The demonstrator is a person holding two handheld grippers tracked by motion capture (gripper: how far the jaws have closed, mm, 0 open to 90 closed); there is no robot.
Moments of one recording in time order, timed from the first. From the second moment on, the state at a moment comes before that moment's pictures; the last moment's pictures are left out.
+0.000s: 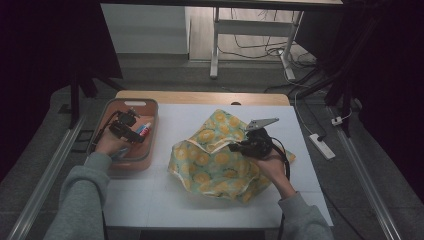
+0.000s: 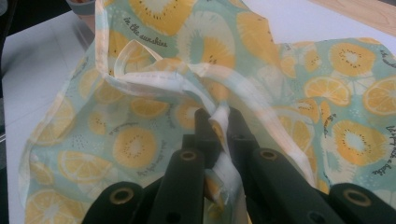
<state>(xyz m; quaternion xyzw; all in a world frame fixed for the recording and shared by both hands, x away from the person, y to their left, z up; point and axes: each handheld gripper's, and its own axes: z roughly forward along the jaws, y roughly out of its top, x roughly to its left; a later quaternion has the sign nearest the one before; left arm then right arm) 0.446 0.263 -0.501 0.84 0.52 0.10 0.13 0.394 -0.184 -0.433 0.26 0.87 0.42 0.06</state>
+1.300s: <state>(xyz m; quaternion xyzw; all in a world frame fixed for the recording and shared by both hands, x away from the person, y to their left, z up) 0.425 0.311 -0.449 0.78 0.54 0.11 0.28 0.395 -0.188 -0.432 0.27 0.86 0.43 0.06</state>
